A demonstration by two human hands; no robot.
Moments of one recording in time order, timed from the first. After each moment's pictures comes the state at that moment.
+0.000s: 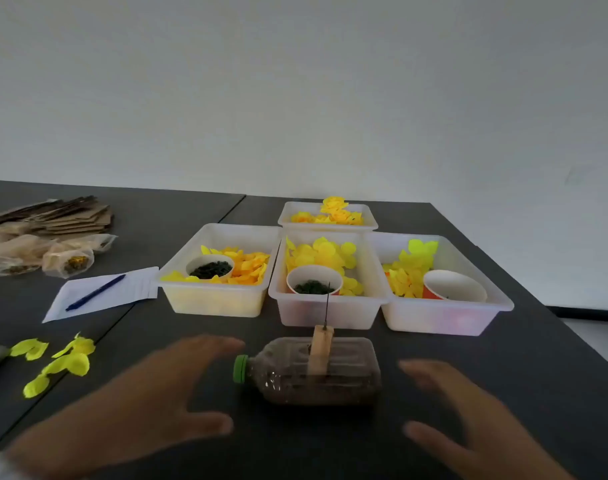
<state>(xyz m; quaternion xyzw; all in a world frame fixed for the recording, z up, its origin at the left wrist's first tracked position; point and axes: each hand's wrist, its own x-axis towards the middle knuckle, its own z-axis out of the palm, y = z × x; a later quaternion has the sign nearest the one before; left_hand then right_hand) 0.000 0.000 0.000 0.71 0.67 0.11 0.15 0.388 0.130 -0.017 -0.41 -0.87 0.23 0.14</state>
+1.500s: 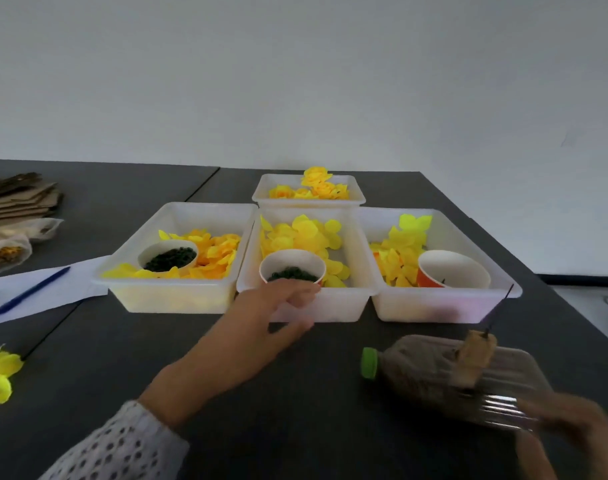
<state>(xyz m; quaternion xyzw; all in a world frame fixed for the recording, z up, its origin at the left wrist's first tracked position) 0.075 0.143 -0.022 0.75 0.55 0.36 0.14 0.399 0.144 -0.072 -0.49 -0.76 0.10 0.41</state>
